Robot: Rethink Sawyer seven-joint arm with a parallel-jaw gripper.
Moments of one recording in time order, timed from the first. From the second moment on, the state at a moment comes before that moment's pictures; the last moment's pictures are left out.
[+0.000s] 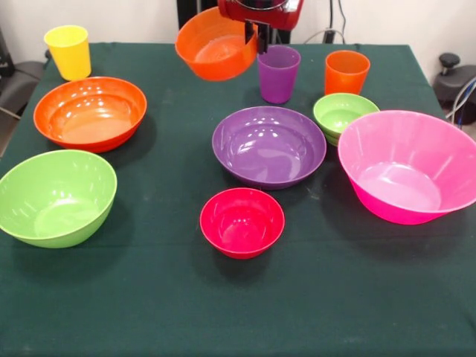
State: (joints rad) arm -0.31 -0.64 0.11 1.53 -0.15 1.06 1.91
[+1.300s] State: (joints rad) arm -0.15 -0.35 0.12 0.98 -0.15 1.27 1.91
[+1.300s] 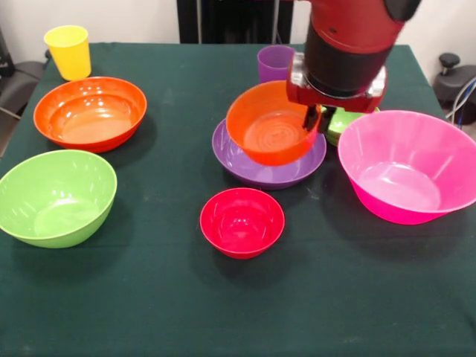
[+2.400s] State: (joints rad) arm -0.10 -0.18 0.11 0.61 -0.15 1.46 1.91
